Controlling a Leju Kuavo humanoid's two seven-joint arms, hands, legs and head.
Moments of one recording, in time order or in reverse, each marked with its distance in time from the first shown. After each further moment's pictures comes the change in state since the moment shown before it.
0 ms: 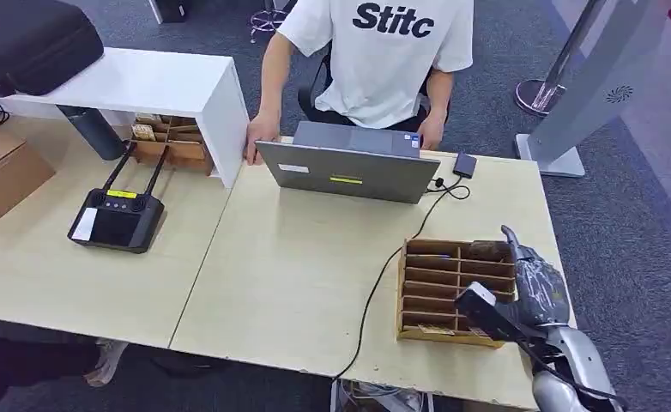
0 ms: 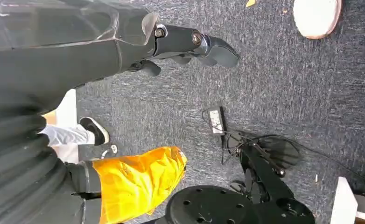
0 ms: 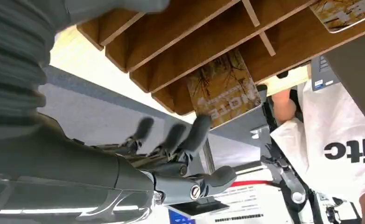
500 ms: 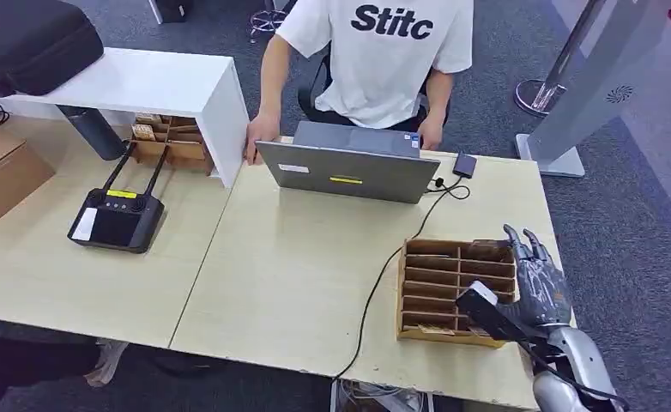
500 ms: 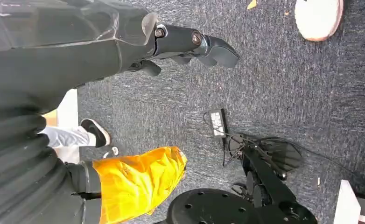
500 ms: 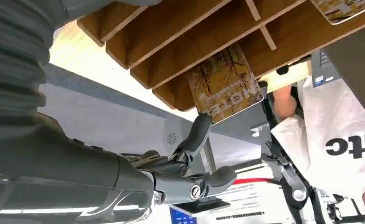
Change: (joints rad) left arm -0.001 0.000 0.006 0.000 -0.009 -0.002 -0.002; right arm 0.002 0.000 -0.003 -0.005 -0.001 -0.006 0.000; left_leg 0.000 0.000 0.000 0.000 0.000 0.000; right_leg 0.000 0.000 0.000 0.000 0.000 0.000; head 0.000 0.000
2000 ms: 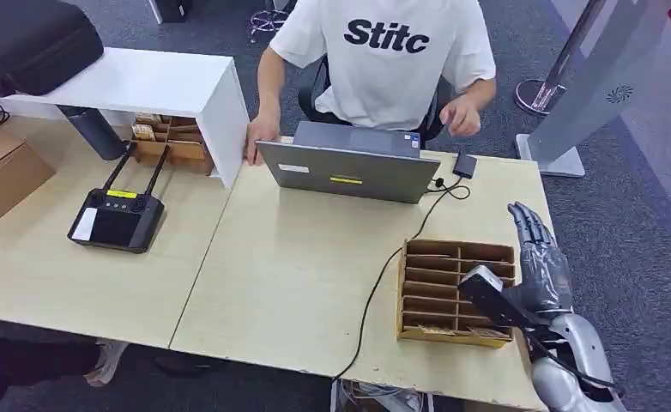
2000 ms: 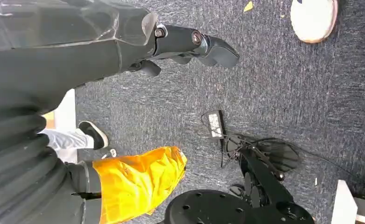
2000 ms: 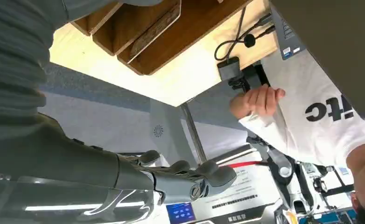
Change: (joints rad) left arm -0.006 0.000 0.006 0.001 -0.012 -0.008 -0.012; right arm -0.040 0.022 -0.006 -0.039 -0.042 -0.018 -0.020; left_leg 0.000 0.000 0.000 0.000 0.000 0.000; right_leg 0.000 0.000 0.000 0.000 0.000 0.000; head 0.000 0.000
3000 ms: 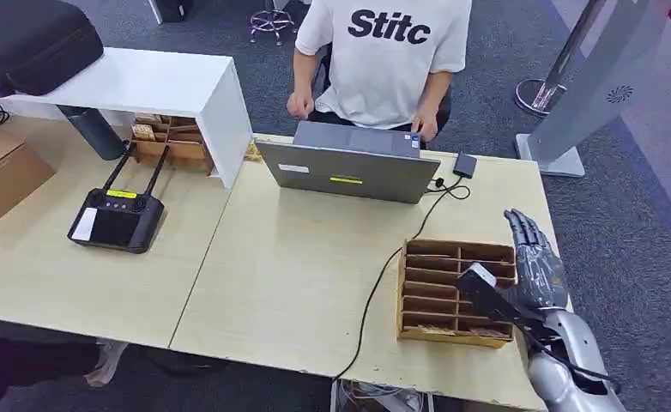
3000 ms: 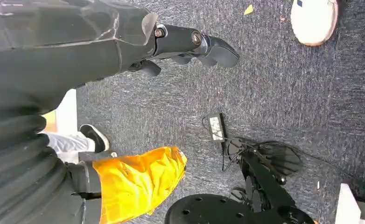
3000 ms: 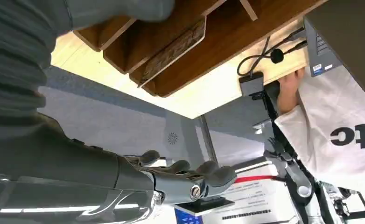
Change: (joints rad) left arm -0.014 0.000 0.019 0.009 -0.028 -0.012 -0.006; right arm -0.036 0.005 0.011 0.105 0.027 0.017 0.031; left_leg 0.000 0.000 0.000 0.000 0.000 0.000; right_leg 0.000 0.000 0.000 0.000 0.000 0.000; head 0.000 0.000
